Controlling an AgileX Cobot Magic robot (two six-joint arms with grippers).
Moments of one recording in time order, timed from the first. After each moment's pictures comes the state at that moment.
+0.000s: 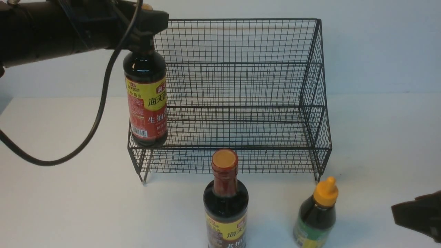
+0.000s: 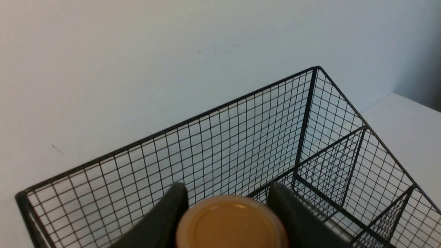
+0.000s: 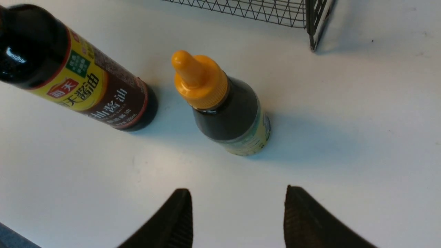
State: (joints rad) right arm 0.14 0.83 -0.75 0.44 1.09 -0.29; left arm -0.10 1.46 -1.20 -1.49 0.51 1.57
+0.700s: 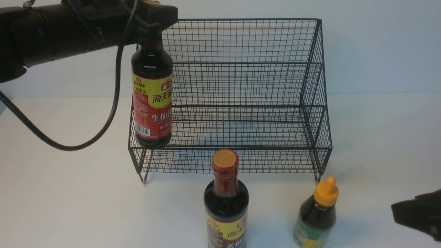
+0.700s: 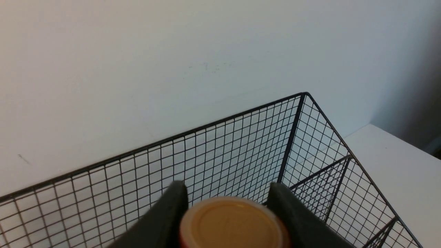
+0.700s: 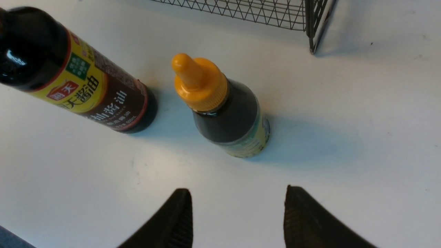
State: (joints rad) right arm 0.14 0.83 -0.75 0.44 1.08 -0.29; left arm -0.10 1.55 -1.22 -1.65 0.57 1.64
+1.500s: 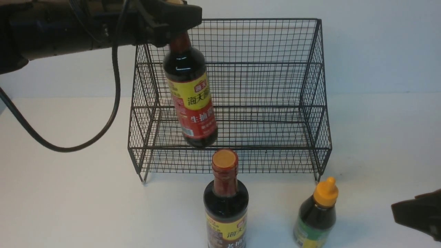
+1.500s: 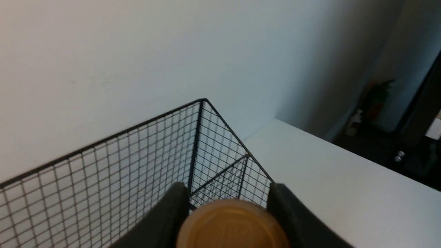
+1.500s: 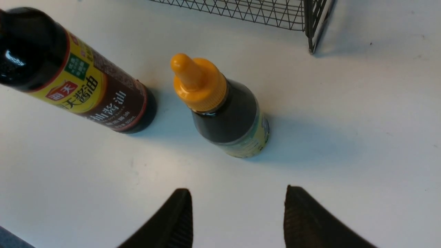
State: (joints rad) right arm 0.14 0.83 -0.75 0.44 1.08 -0.29; left arm -0.10 1.57 -1.28 -1.57 0.84 1.58
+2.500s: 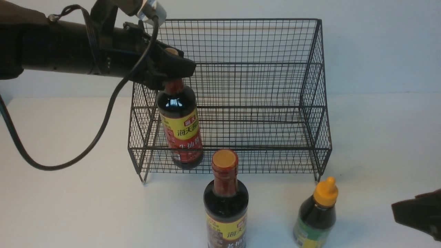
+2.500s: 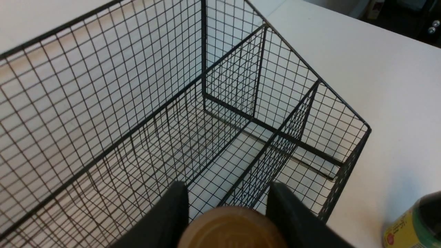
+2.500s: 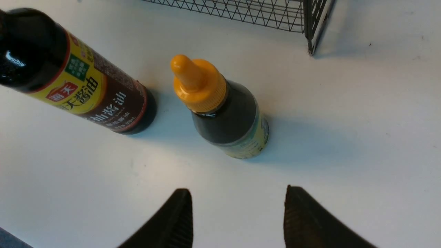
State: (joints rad) right arm 0.14 0.83 -0.75 0.44 1.08 -0.29; left arm -0.10 1.61 -1.28 -1.21 0.83 1.43
